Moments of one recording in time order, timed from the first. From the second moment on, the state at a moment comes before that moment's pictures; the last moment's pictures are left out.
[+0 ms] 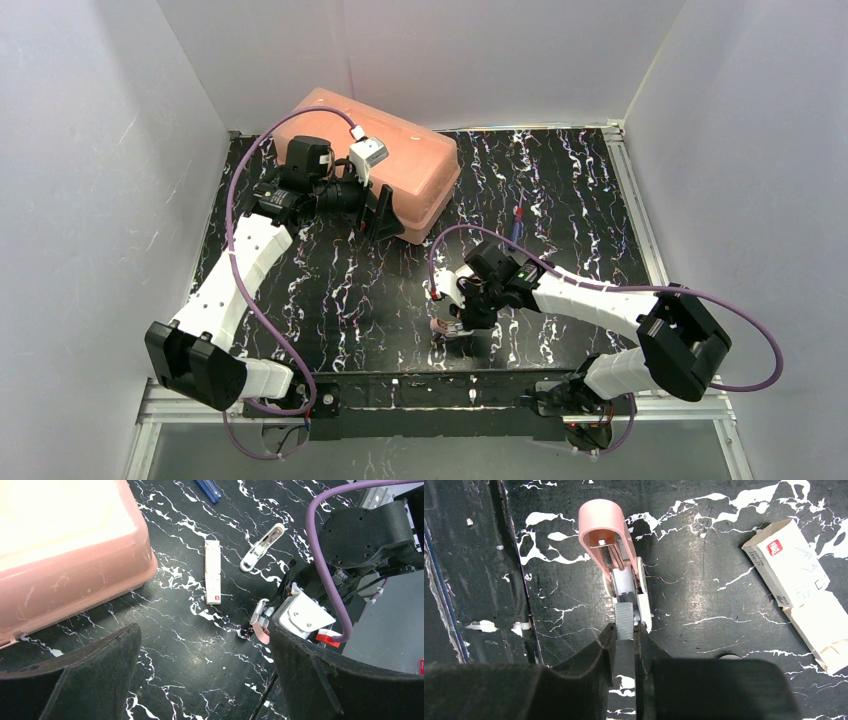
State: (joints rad) left arm -0.36 1.33 1.36 -0.71 0.67 0.14; right arm 0.88 1.36 0.76 -0.48 -0.43 -0.53
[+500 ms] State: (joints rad) left arm -0.35 1.33 1.35 -0.71 0.67 0.14; right arm 0.88 1.36 0.76 -0.48 -0.41 -0.54
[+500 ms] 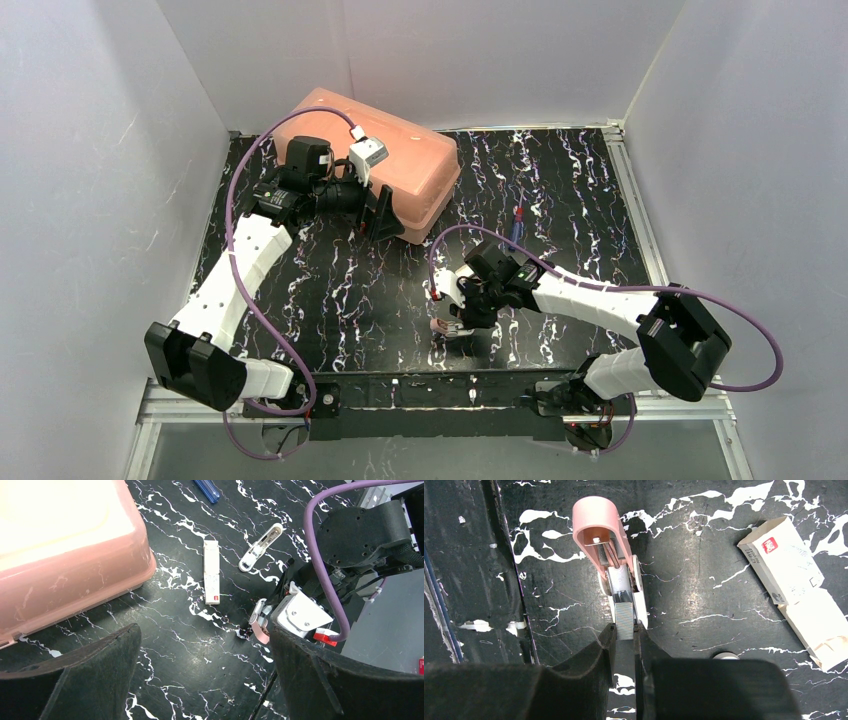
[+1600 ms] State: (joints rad) left arm -0.35 1.32 1.35 -0.71 0.68 0.14; right arm 0.90 1.38 0.76 -0.48 -0.41 -0.56
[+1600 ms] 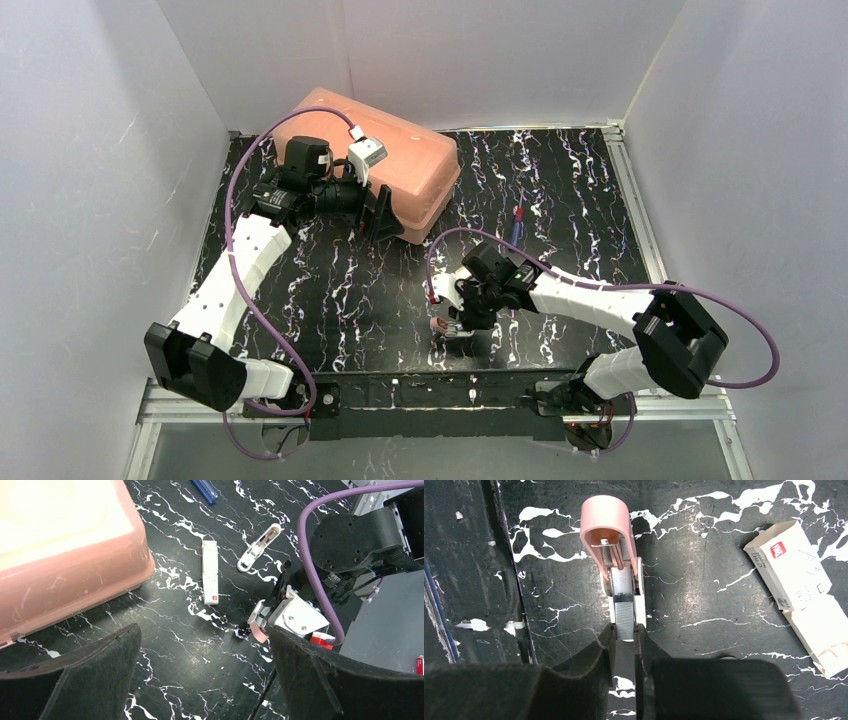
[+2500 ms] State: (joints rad) left arm -0.35 1.32 1.35 -0.71 0.69 0.14; right arm 0.91 1.38 0.76 -0.47 -0.38 -0.52
